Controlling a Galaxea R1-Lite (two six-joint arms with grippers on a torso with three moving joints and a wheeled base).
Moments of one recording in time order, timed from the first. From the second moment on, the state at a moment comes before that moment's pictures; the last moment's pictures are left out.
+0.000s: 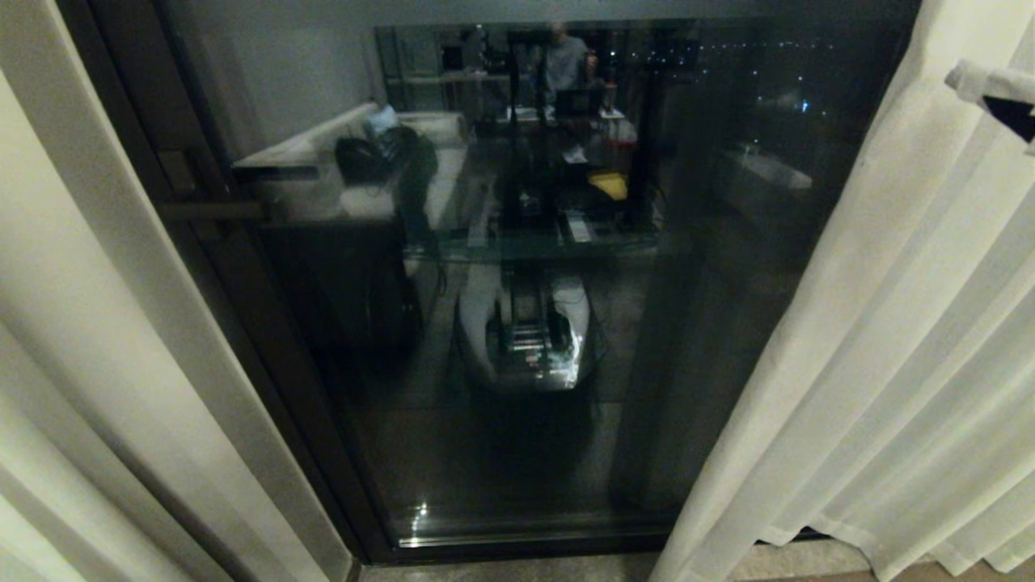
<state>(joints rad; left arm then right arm) 0.00 0.00 0.00 0.00 0.02 -0.03 0.31 1.11 -0.87 -0.56 -0.03 -0.07</state>
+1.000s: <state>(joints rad) 0.00 0.00 0.00 0.00 0.02 -0.03 0.15 0.64 -0.46 -0.55 -0.03 -0.10</state>
